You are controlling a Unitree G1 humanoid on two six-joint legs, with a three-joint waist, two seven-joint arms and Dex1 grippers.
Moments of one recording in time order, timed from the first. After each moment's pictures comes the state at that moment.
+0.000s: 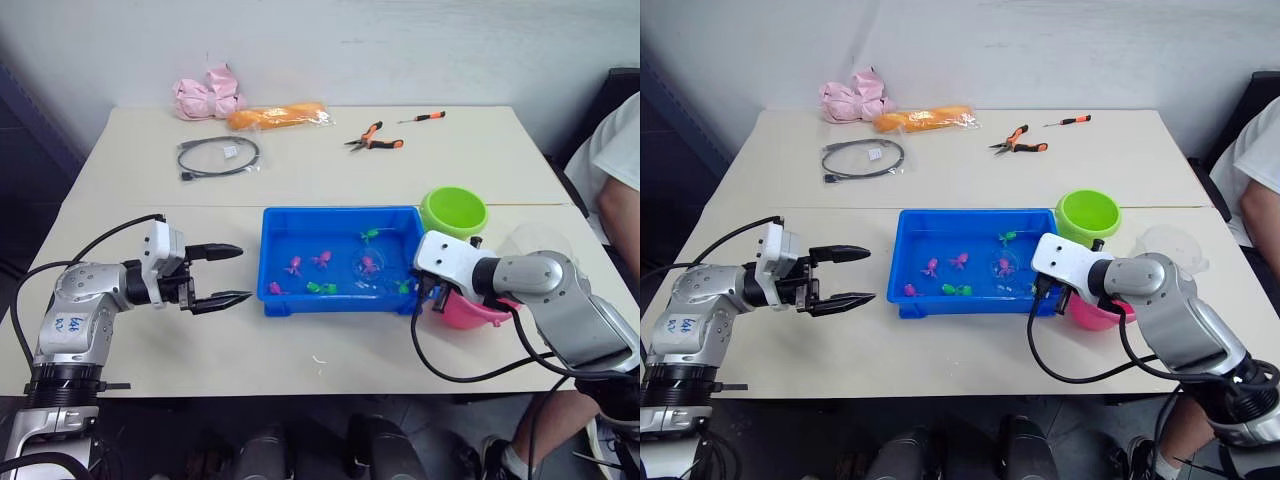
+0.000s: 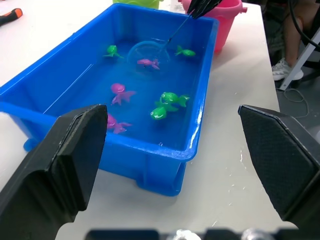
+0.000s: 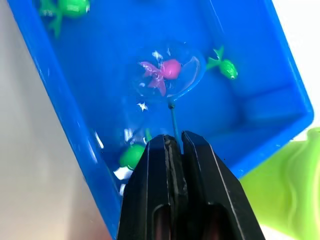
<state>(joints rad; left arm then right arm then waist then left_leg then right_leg) -0.38 0.72 0.15 0.16 -0.46 0.19 -1.26 -0.49 -0.89 0.25 -0.42 0.04 0.78 0.83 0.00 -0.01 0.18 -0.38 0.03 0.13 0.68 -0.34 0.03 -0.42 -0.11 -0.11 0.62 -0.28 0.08</state>
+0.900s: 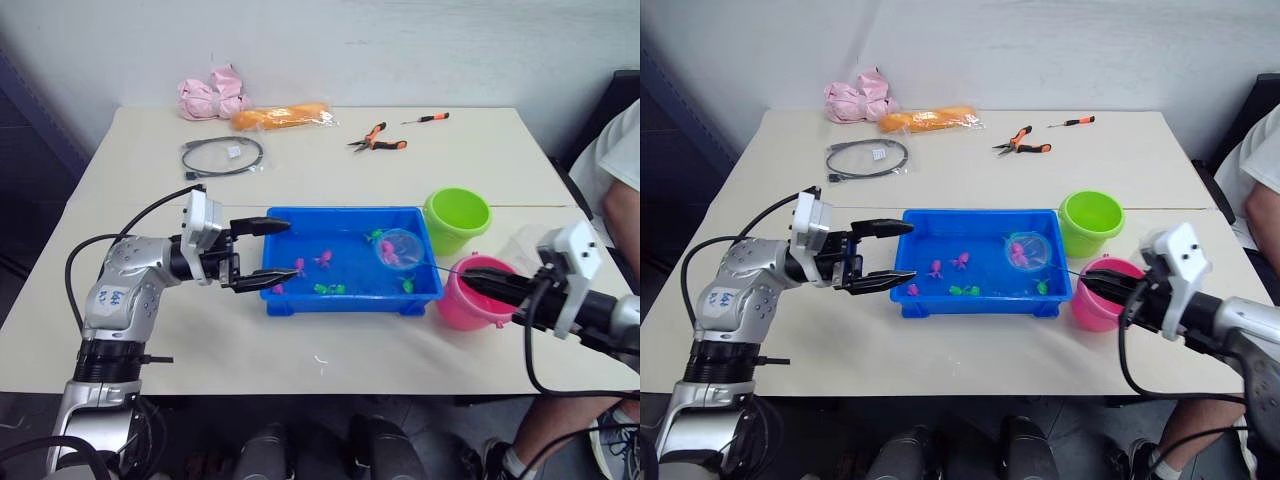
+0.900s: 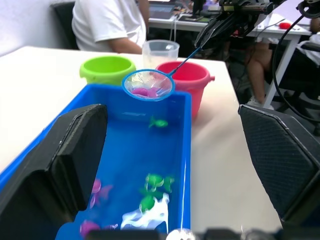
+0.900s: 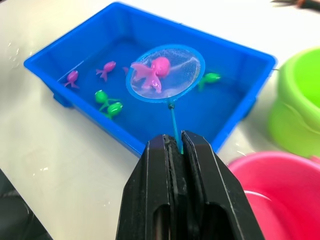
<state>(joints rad) -0.56 0.55 0.06 0.05 -0.53 0.31 -1.23 -0.05 -0.76 -0.63 -0.62 0.69 1.05 0.83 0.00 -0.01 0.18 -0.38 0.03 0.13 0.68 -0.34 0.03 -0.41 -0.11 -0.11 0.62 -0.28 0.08</state>
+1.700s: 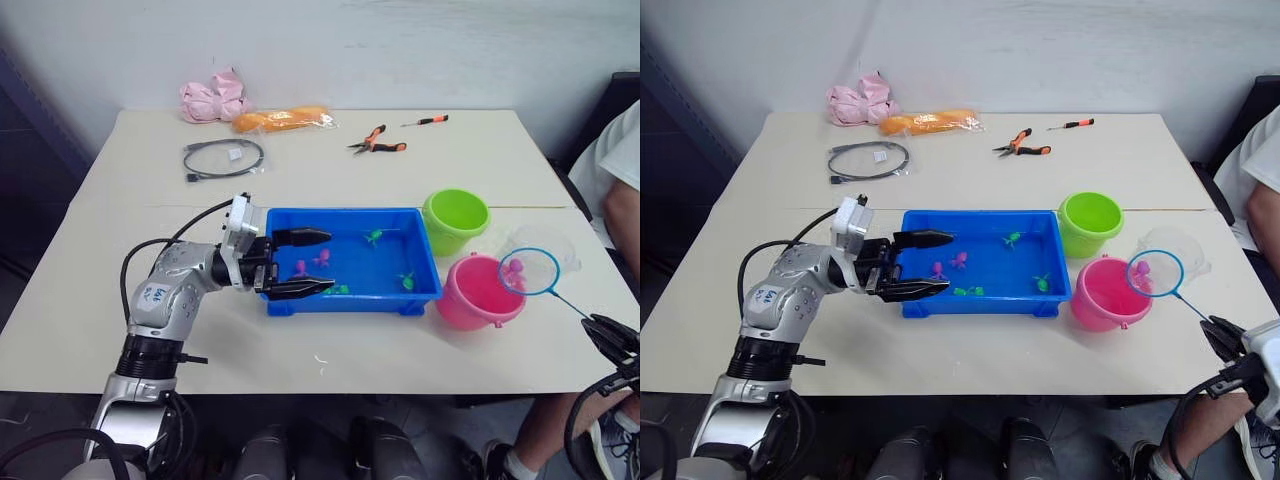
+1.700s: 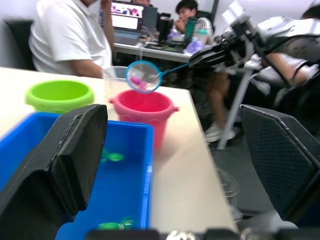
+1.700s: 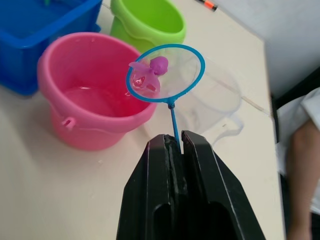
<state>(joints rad) -0.56 0.41 -0.01 0.05 -0.54 0.31 -1.20 0.51 -0.54 -0.81 -0.54 0.24 0.19 0.74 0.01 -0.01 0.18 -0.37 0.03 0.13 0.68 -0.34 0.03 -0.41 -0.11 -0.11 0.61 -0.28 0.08</state>
